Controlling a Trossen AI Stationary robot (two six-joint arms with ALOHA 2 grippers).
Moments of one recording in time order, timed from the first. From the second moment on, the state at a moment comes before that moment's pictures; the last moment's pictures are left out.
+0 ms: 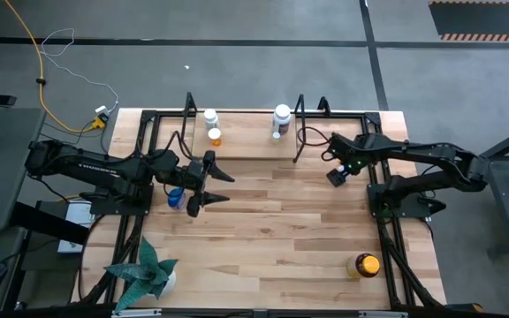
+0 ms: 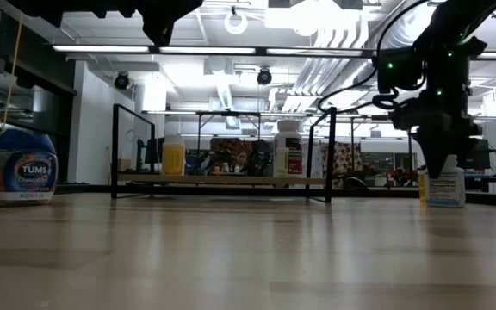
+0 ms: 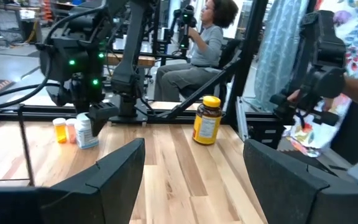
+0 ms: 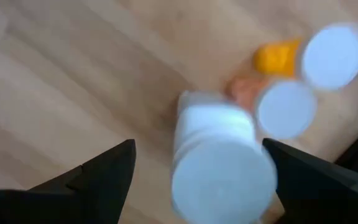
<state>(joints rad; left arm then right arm) 0.08 1.02 0.56 0.39 0.15 -0.10 -0.50 1.17 0.65 -0.94 0.05 0.44</state>
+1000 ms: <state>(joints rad) 0.08 1.02 0.56 0.37 0.13 -0.10 -0.33 1.13 0.65 -0.87 -0.16 0.49</state>
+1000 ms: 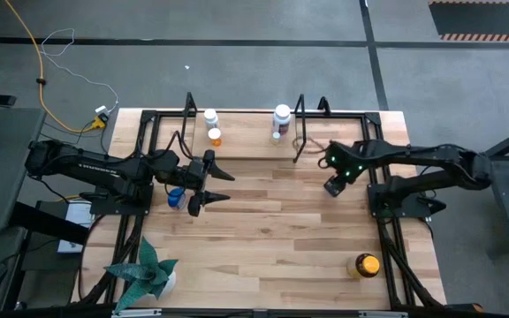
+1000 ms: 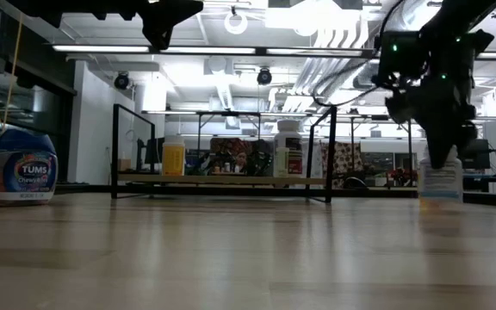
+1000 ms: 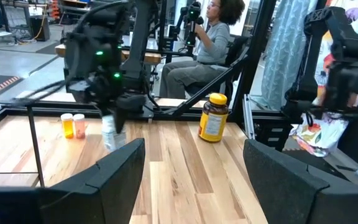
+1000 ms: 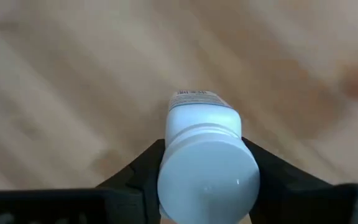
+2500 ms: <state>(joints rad) 0.08 1.02 0.56 0.37 0.14 -0.10 -0.30 2.08 1.82 -0.96 0.22 -0.16</state>
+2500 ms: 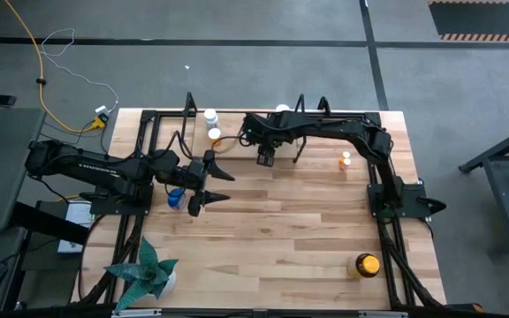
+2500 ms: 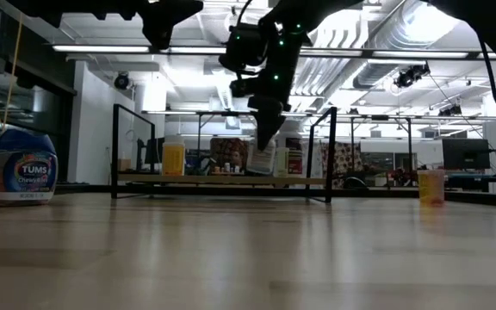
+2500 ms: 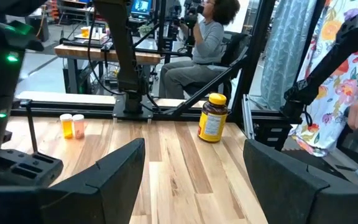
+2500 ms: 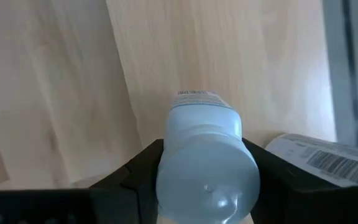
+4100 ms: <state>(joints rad) 0.08 1.02 0.56 0.37 0.13 -0.10 -0.34 2.08 1.82 -0.97 0.29 -0.14</state>
